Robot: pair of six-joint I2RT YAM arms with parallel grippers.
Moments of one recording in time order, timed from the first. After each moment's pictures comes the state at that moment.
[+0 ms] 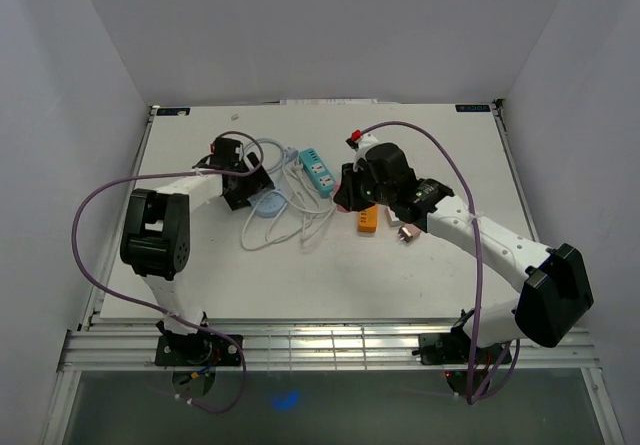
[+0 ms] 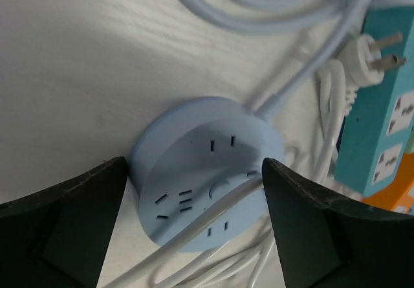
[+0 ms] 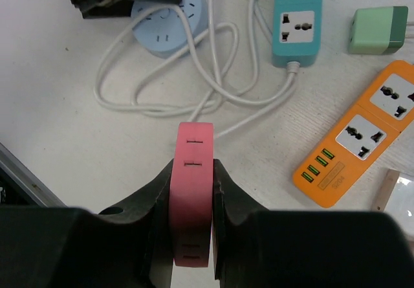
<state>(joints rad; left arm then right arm) -0.14 1.85 1.16 -0.28 0.12 -0.68 0.73 1.39 1.11 -0.30 -0.10 0.32</state>
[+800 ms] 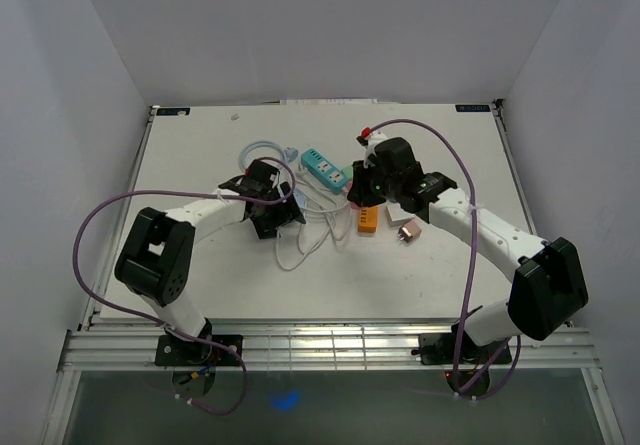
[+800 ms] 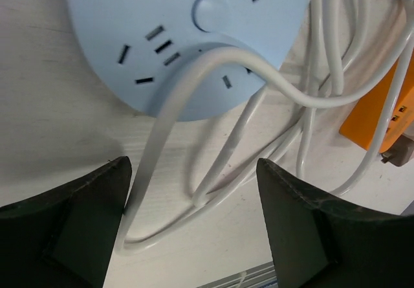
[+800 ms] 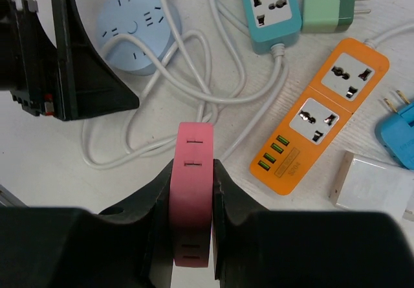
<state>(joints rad) -0.43 1.66 0.99 -0.40 0.15 -0.82 0.64 1.43 1.12 -0.35 -0.12 0.26</state>
